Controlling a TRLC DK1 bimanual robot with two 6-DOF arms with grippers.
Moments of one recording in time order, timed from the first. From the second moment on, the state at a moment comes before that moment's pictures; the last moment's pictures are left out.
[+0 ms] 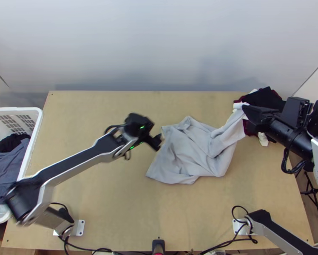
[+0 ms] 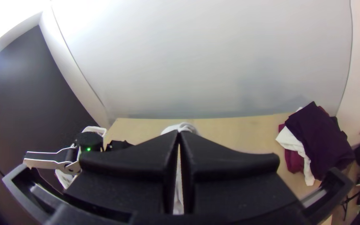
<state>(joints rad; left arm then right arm) -0.76 1.67 1.28 -0.19 -0.14 0.08 0.28 1.01 1.51 -0.82 -0.21 0.33</state>
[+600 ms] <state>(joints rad) -0.87 2.29 2.09 -0.53 -0.34 -0.02 0.25 0.95 1.41 -0.81 -0.20 0.32</state>
